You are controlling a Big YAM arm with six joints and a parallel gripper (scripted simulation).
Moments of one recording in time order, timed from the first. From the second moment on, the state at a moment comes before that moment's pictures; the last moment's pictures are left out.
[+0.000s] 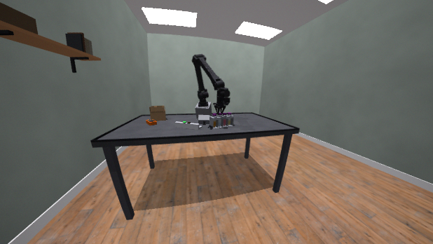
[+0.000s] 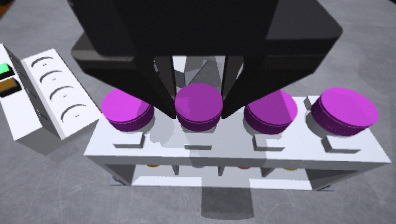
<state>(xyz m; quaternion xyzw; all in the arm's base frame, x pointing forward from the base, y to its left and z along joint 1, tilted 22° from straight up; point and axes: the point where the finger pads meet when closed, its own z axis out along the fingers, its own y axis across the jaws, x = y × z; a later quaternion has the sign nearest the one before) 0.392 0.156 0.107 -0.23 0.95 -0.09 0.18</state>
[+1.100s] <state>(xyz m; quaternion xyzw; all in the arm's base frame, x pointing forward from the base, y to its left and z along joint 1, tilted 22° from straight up) 0.393 0.155 0.107 -0.07 0.98 -0.06 0.19</state>
